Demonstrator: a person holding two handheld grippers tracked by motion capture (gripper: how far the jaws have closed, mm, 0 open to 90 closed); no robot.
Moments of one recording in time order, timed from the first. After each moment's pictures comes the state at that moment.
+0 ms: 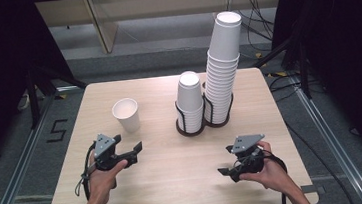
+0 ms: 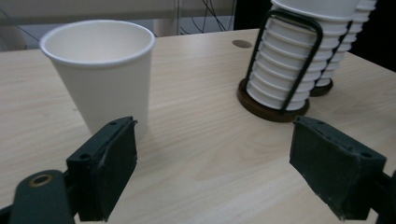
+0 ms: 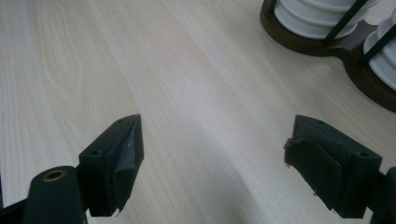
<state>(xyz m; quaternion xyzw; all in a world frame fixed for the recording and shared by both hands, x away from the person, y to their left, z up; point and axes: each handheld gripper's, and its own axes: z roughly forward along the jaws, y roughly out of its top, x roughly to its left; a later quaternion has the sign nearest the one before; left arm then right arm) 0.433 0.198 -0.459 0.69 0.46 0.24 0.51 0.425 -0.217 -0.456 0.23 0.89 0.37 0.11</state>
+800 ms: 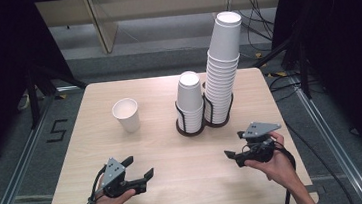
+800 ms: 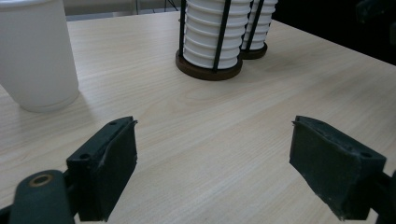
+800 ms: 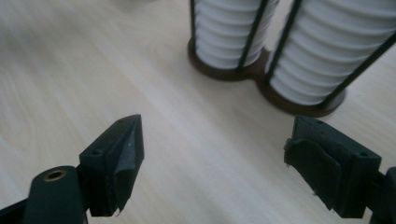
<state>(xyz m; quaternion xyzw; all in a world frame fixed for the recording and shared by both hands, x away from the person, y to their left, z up) 0.375 0.183 -0.481 0.72 0.40 0.21 0.53 0.432 -0.238 -0.424 0.33 0.84 0.40 0.17</state>
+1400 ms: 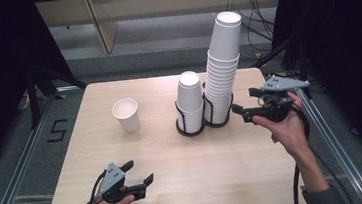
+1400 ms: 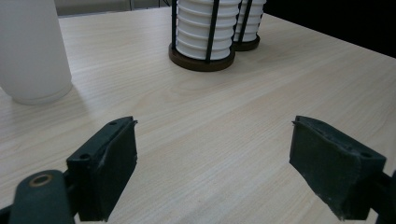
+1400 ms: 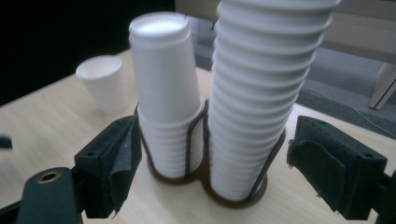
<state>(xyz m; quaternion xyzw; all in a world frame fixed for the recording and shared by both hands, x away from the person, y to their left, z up) 0.368 0.184 -0.488 0.72 0.39 0.20 0.53 0.473 -0.253 -0.315 0.37 0.75 0.49 0.23</state>
